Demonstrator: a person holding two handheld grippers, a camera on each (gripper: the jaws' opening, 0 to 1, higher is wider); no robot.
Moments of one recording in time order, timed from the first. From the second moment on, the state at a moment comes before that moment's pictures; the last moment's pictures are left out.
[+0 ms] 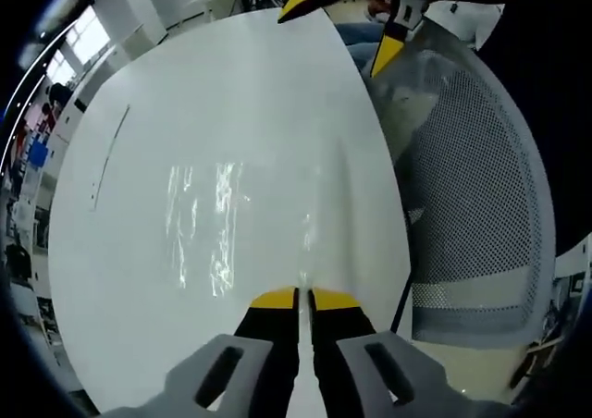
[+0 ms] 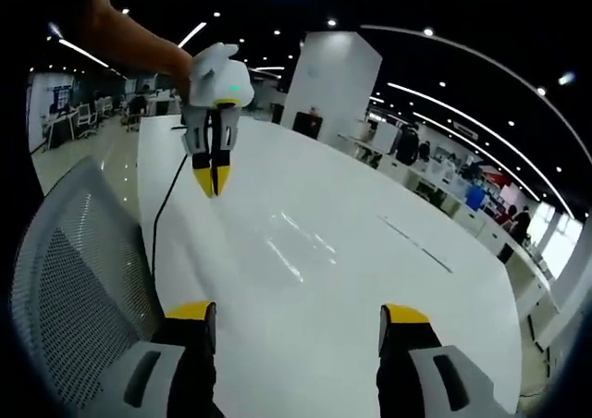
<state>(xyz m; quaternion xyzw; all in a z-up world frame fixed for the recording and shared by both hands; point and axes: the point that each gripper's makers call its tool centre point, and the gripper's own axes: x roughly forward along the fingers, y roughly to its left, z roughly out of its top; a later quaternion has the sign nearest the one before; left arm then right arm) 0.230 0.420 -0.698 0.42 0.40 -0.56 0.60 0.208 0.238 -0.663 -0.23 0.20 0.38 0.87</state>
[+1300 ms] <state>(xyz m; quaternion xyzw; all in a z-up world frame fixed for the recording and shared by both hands) 0.207 0.386 -0.675 0.38 0.40 -0.57 0.61 0.197 0.306 -0.665 -0.24 0.21 0.47 0.82</state>
